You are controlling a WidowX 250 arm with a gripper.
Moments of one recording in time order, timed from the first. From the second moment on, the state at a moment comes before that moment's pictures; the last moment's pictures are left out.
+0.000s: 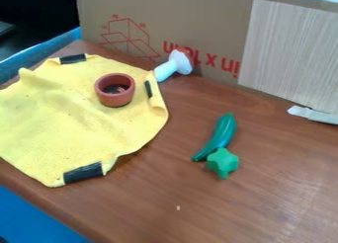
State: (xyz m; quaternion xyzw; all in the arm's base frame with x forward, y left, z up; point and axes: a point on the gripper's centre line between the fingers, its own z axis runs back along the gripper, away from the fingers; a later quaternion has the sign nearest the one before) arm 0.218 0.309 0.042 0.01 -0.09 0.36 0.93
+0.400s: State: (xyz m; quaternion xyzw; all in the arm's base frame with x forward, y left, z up) arm 0.211 0.316 0.035 -0.03 -0.10 0.41 0.91
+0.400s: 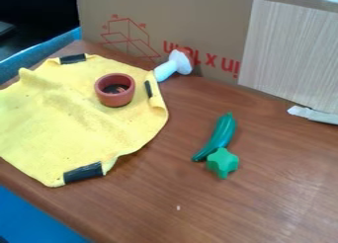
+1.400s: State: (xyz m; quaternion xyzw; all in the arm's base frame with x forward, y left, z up) arm 0.200 0.327 0.034 -0.07 -0.11 0.49 0.86
